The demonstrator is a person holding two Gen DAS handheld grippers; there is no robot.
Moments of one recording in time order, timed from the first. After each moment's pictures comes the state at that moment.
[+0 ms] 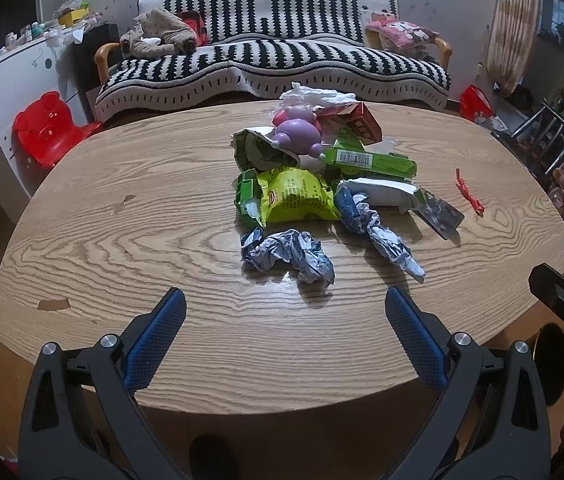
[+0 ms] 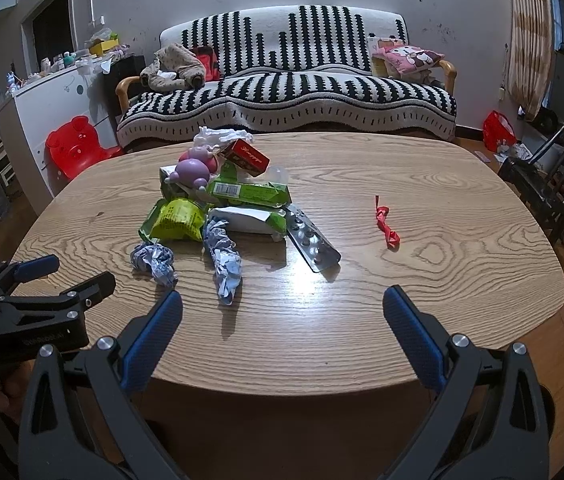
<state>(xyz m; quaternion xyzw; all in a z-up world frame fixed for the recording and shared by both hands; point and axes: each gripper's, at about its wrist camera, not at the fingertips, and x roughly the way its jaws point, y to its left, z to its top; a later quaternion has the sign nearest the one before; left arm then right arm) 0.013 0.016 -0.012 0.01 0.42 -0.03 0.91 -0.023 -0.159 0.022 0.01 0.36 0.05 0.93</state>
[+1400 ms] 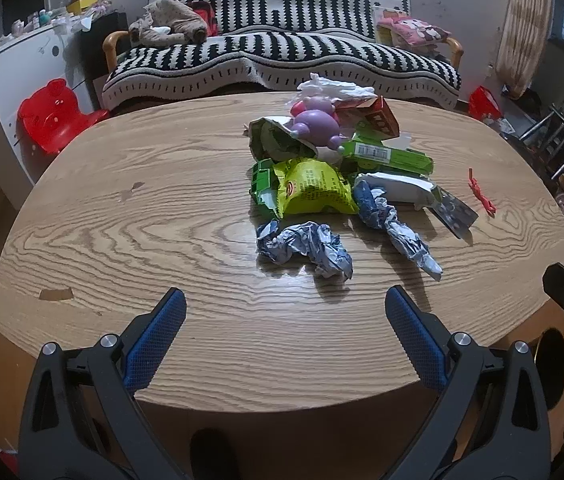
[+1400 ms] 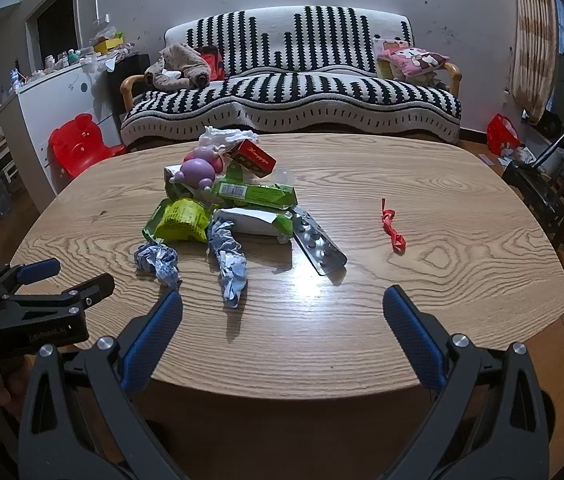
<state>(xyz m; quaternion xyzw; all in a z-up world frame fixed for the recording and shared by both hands) 0.017 0.033 -0.018 0.00 0.43 -0.01 0.90 -0.020 -0.154 0.025 0.00 0.36 0.06 0.93</state>
